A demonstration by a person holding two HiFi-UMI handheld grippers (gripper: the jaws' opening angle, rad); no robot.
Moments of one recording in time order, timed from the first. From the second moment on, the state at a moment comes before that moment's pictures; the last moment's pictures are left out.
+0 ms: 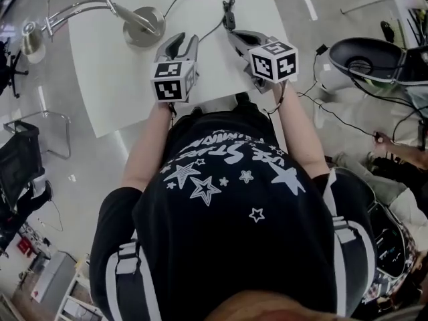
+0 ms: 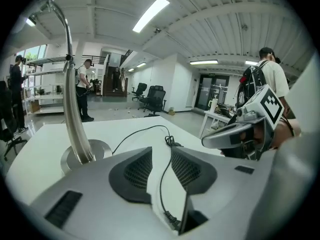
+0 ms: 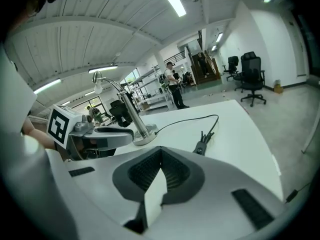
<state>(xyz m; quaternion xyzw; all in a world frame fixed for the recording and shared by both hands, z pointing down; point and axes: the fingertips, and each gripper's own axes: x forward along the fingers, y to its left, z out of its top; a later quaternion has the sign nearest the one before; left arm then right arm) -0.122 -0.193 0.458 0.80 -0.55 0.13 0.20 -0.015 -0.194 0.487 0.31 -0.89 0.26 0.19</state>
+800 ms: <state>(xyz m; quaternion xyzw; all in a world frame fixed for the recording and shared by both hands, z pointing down) -0.196 -0.138 0.454 0.85 -0.48 0.11 0.18 -0.084 -0.114 0.475 0.43 -0.86 0.27 0.13</state>
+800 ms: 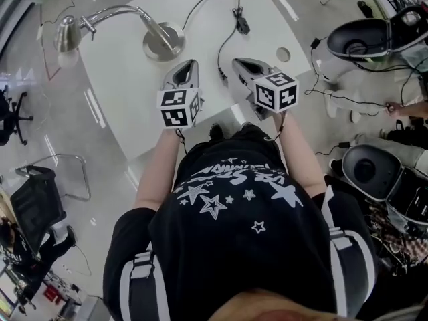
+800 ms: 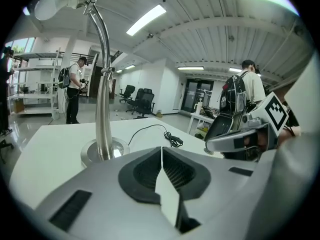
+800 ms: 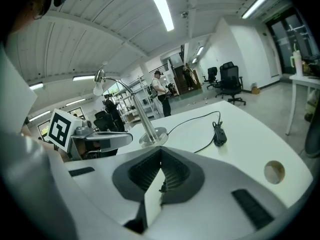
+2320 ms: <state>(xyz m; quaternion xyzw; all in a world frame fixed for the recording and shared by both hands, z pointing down) -0.133 -0.032 0.403 0.90 -0.42 0.07 0.14 -0.027 0.009 0.442 0.49 -0.84 0.22 0.11</state>
